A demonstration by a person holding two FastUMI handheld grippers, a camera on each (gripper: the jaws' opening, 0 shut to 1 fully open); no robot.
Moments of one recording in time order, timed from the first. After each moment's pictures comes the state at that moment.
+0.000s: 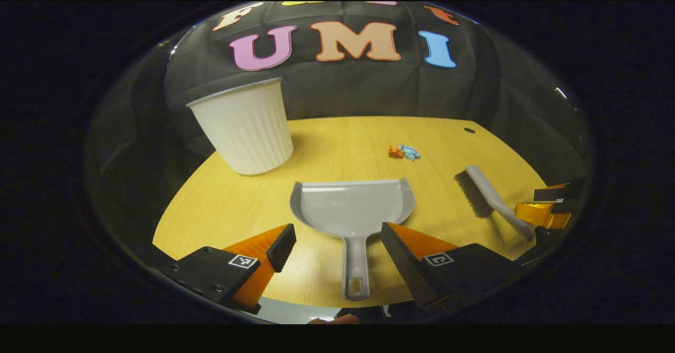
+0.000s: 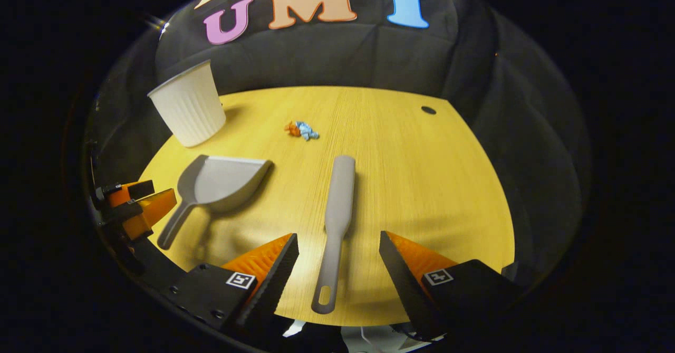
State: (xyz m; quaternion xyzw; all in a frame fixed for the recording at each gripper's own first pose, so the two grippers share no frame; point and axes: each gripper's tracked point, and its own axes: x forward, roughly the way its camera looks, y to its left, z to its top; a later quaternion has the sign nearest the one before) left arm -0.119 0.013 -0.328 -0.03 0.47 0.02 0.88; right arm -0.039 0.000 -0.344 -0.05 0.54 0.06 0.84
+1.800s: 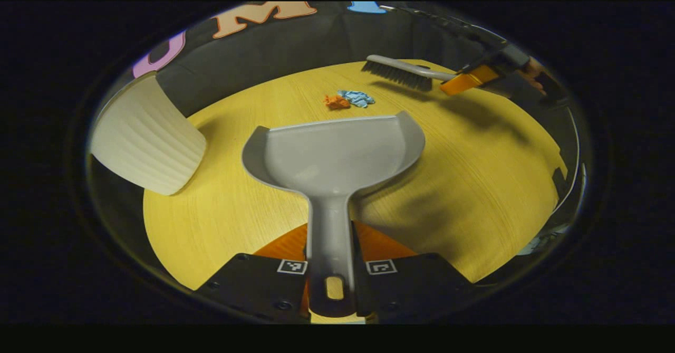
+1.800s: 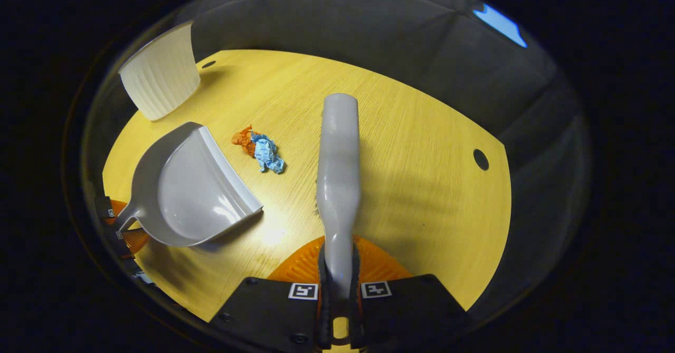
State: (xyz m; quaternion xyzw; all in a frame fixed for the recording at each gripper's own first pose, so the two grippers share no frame) left arm -0.119 0.004 -0.382 0.06 0.57 -0.16 0.80; right arm 0.186 -0.014 -0.392 -0.20 0.59 0.15 0.77
